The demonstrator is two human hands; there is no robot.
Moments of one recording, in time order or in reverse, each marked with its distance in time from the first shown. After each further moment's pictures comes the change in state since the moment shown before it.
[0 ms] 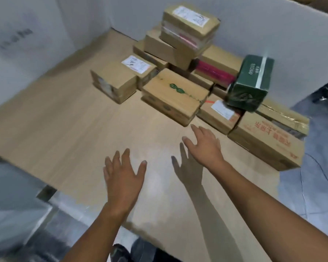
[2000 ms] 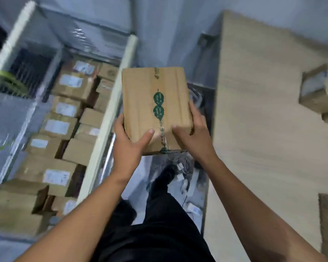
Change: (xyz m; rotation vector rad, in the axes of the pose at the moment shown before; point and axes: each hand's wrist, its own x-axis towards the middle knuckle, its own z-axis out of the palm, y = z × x) left_hand -0.345 -0.165 0.052 -1.108 1.078 -0.704; right_hand -0.273 -0.148 0.170 0.165 -0.813 -0.939
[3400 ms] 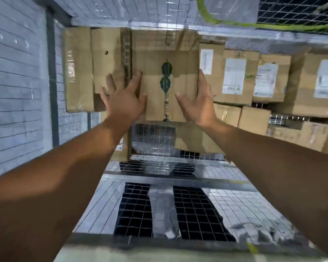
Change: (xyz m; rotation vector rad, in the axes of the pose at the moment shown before) left_hand 0.076 -0.452 -0.363 0.548 0.745 -0.982; right_hand 0.128 0.065 0.707 -0.628 -1.204 -0.555
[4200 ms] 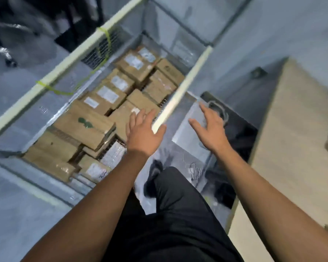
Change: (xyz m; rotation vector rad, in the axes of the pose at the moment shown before) left_hand -0.378 0.080 -0.233 -0.104 -0.374 1.062; right_hand -0.565 -0.171 -0.110 0.071 0.844 0.598
